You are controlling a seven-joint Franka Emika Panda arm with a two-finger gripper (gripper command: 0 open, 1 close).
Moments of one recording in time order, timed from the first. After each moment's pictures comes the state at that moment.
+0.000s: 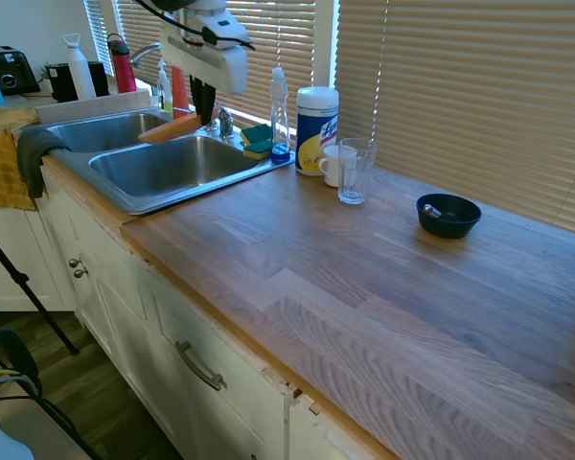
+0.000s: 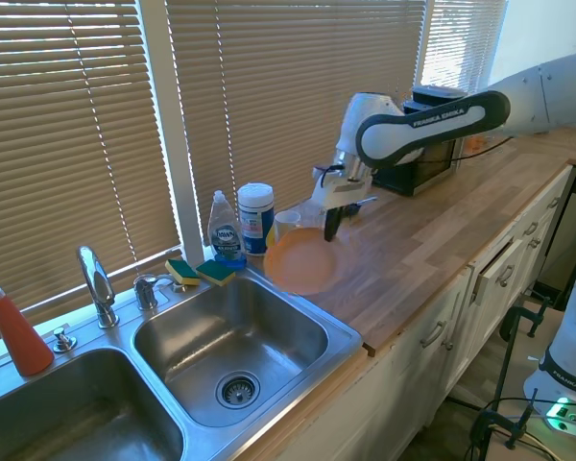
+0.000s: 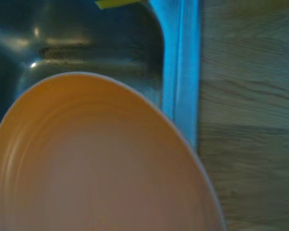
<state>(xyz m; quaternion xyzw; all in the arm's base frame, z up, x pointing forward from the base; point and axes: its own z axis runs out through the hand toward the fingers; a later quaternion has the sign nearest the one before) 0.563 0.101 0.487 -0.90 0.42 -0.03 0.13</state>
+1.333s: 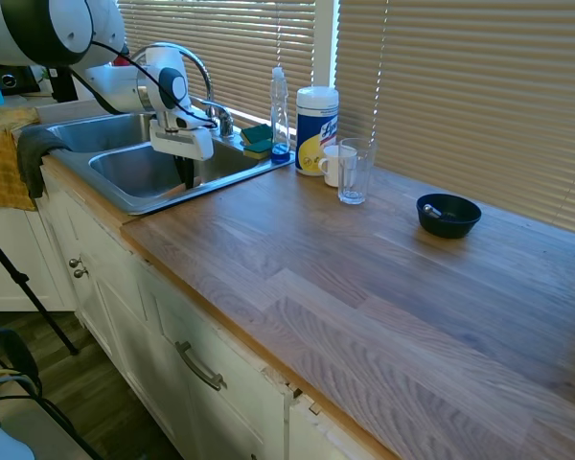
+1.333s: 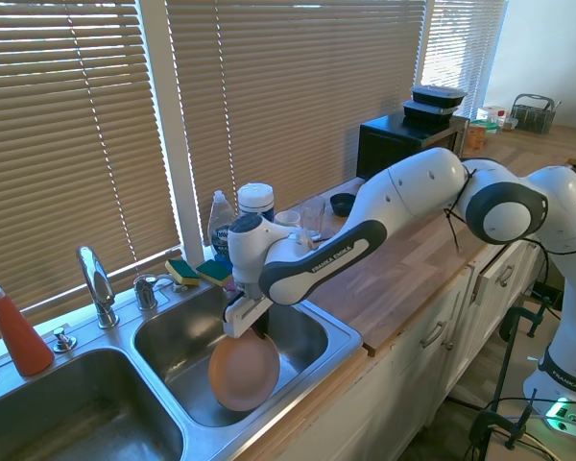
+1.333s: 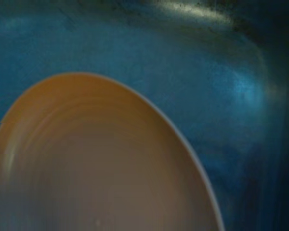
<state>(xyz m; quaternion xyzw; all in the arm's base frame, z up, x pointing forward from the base) 0.661 0.296 0.277 -0.91 0.40 -0.03 -0.02</state>
